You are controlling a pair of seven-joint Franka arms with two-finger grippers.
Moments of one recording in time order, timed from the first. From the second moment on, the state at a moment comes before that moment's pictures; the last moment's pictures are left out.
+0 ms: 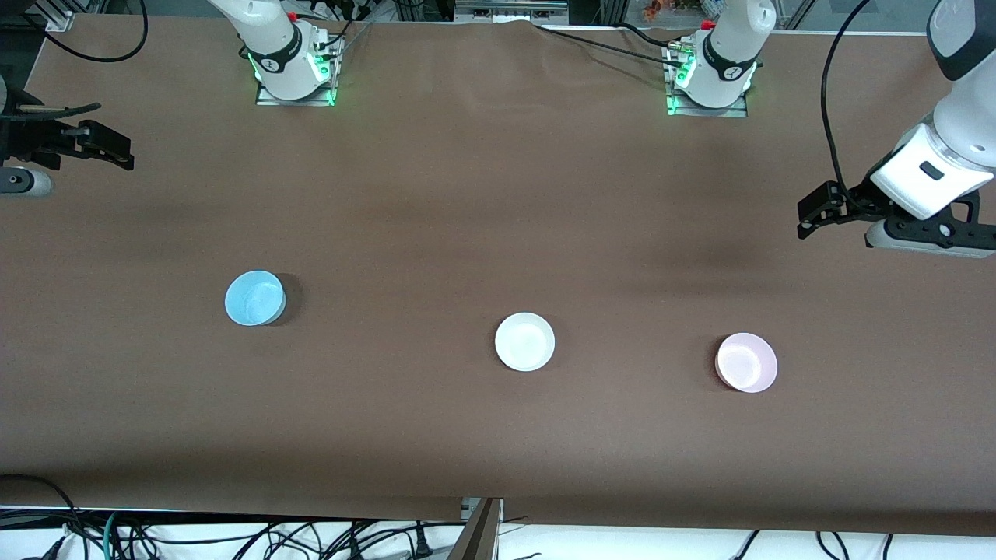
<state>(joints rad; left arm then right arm) -0.03 0.08 -0.04 -1.63 -0.01 1.76 0.01 -0.02 0.05 0.04 -1.50 -0.08 1.38 -0.03</state>
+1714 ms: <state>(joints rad) 0.12 0.71 -0.04 -1.62 -0.01 2.45 0.11 -0.08 0.44 0.04 -1.50 -0.07 1.63 -0.04</state>
